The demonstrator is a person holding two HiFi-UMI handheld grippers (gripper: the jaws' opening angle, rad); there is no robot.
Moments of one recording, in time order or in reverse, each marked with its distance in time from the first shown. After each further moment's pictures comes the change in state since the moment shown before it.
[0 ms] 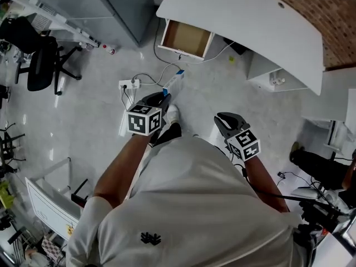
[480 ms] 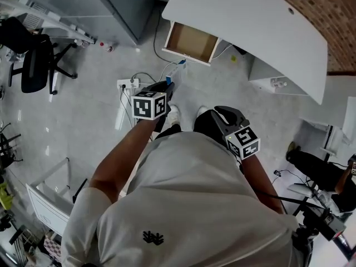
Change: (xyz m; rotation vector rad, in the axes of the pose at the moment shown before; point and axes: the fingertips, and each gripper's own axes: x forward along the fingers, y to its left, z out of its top) left arm 0.084 0.113 0.068 -0.108 0.040 0.007; right arm 0.104 -0.041 0.092 0.022 -0.030 -0.008
